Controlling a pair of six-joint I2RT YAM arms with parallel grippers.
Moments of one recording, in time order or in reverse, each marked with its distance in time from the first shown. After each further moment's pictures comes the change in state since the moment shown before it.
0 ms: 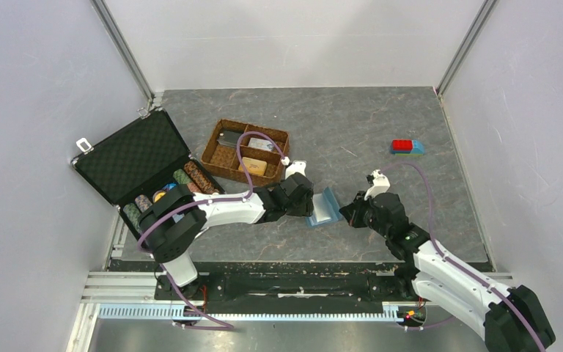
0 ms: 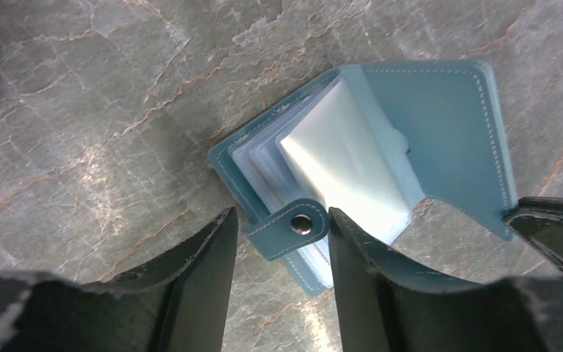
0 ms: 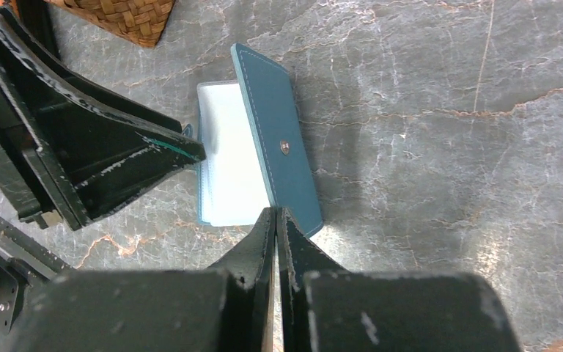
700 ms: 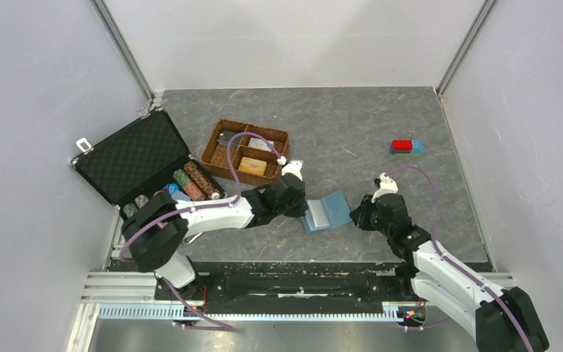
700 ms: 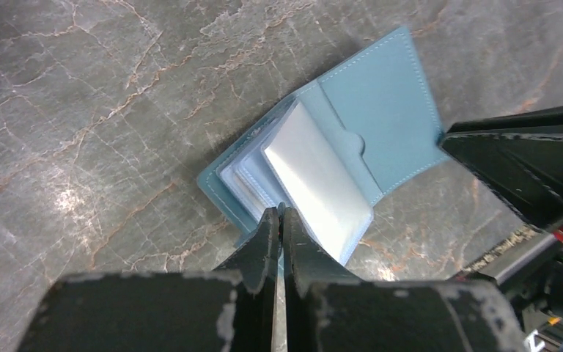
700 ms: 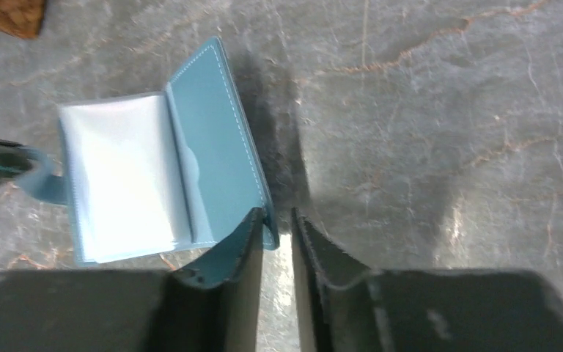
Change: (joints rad) left arm 0.000 -0.104 -0.068 0.059 0.065 0.027; right arm -0.114 0.020 -0.040 -0.044 0.015 -0.025
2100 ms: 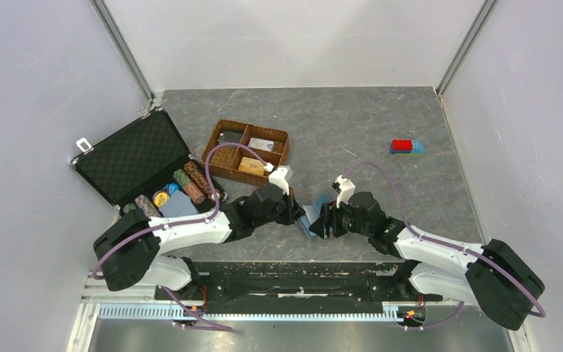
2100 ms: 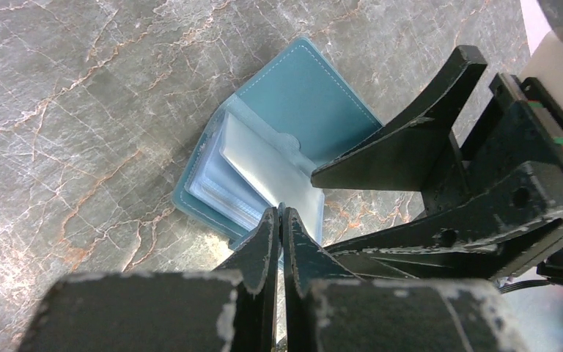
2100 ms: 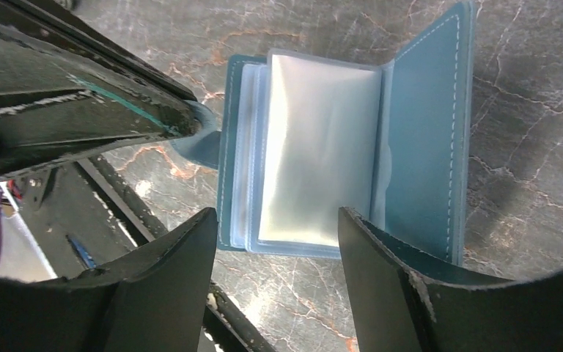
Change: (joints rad) left arm 0.000 -0.235 -0.232 0.195 0.098 -0.024; right arm 0.303 0.267 0.103 0.208 -0.201 -0.014
